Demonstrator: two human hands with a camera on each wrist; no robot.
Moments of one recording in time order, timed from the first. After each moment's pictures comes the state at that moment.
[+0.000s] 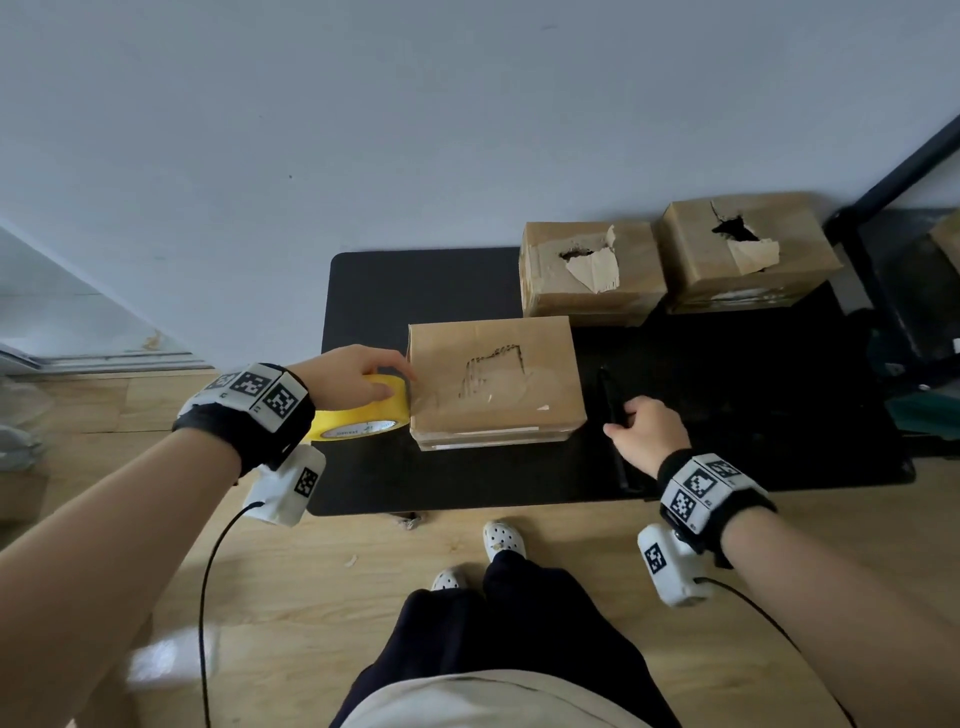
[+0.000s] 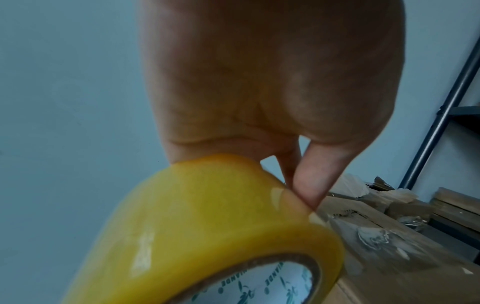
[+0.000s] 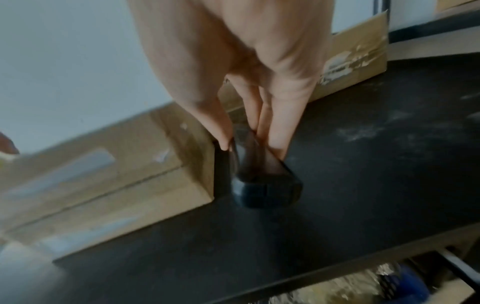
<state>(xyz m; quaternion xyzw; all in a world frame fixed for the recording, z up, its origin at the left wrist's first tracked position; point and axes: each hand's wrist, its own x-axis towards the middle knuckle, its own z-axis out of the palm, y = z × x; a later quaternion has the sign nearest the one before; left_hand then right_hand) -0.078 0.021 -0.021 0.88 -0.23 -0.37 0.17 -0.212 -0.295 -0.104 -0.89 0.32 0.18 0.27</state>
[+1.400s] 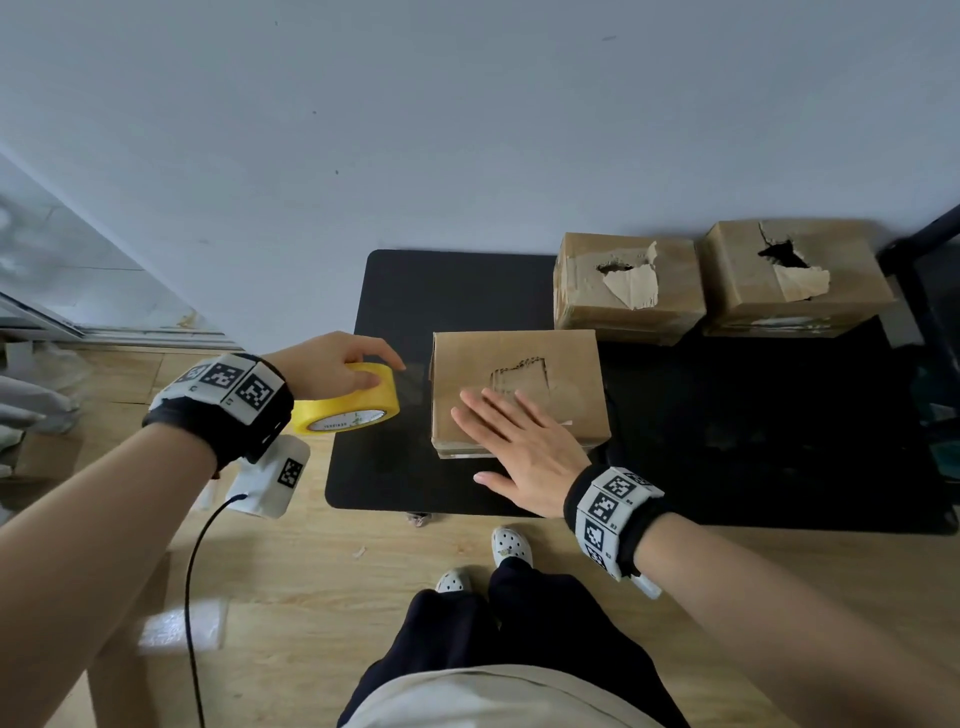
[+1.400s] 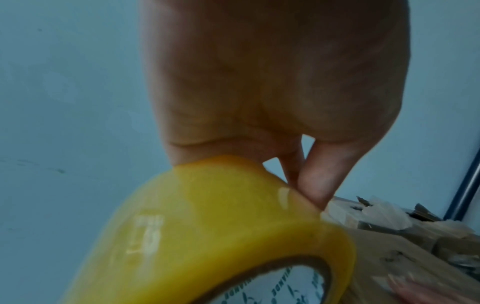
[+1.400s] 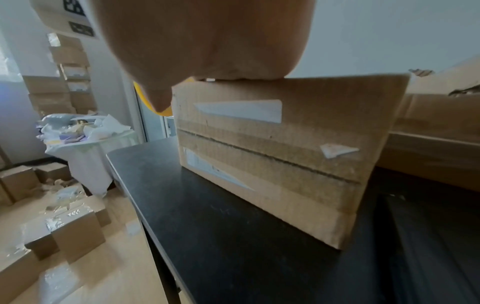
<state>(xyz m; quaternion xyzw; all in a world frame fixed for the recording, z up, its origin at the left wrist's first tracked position) -0.068 0.066 -0.016 0.90 -0.17 -0.35 0.19 -0.189 -0.186 -0.116 -0.95 -0.29 0.09 0.06</state>
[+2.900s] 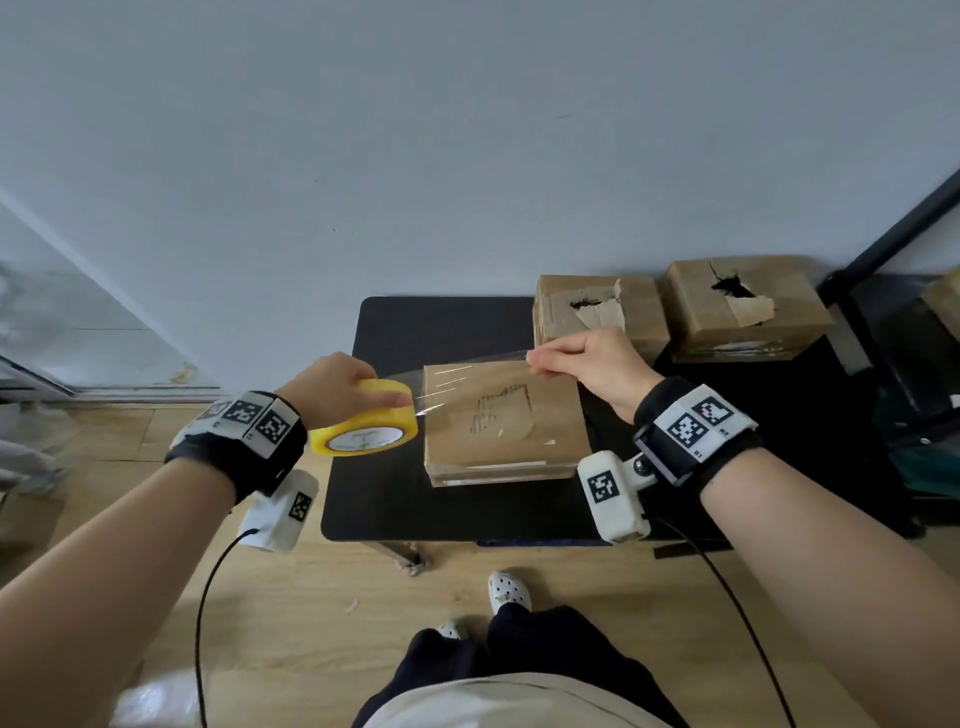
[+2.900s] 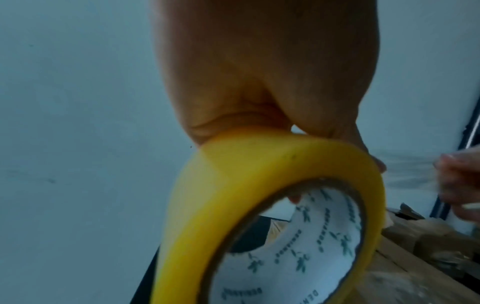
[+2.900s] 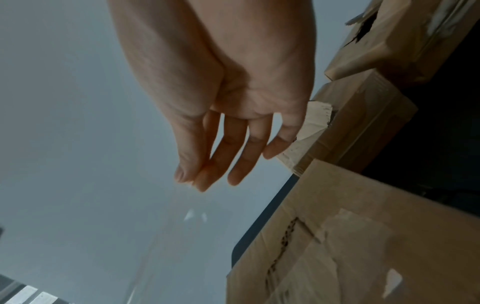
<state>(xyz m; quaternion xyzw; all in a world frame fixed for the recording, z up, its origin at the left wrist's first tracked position) -0.085 0.046 -0.001 0.95 -0.11 -0.23 0.17 -0.137 -0.242 0.003 -0.79 0.10 0.09 0.60</state>
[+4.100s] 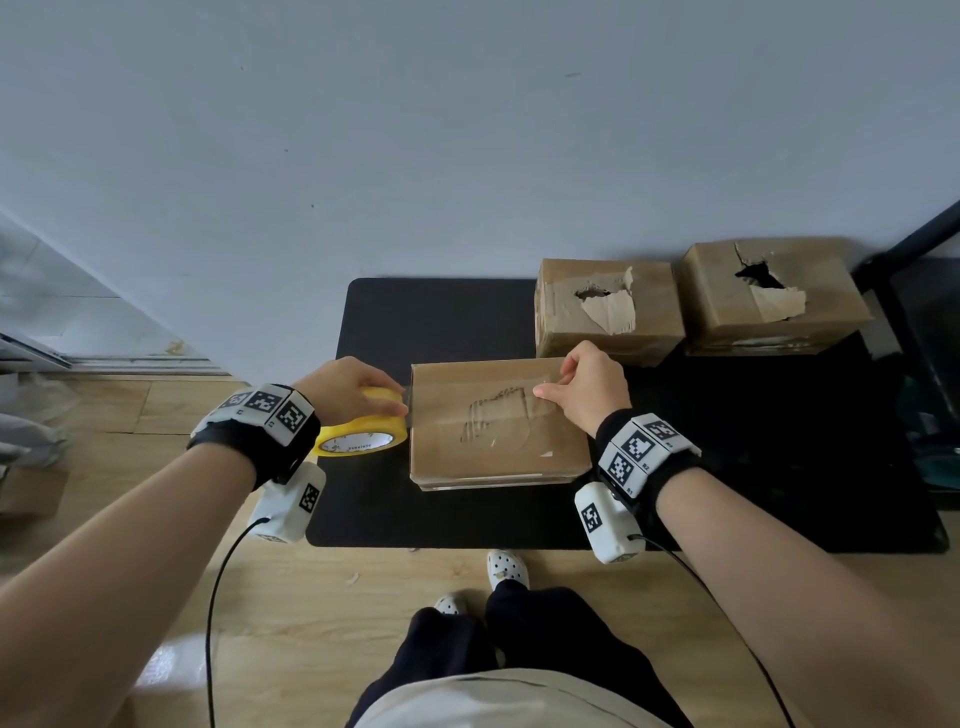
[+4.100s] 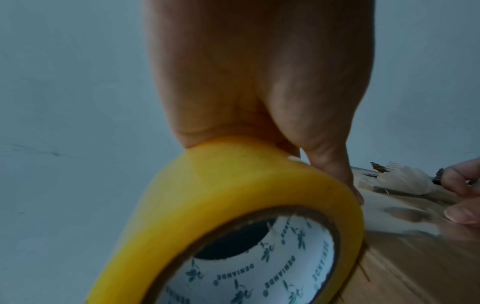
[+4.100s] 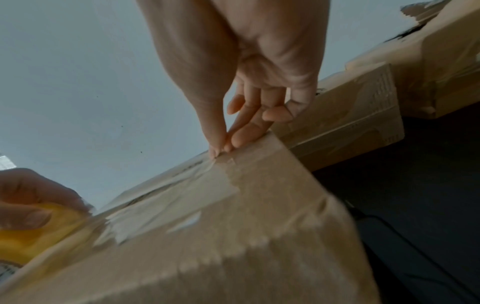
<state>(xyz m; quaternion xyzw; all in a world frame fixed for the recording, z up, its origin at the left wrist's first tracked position) -0.050 0.032 -0.045 0.92 -0.12 -0.32 0.18 -0.114 -0.249 -0.072 -0.91 0.22 0.07 0.36</state>
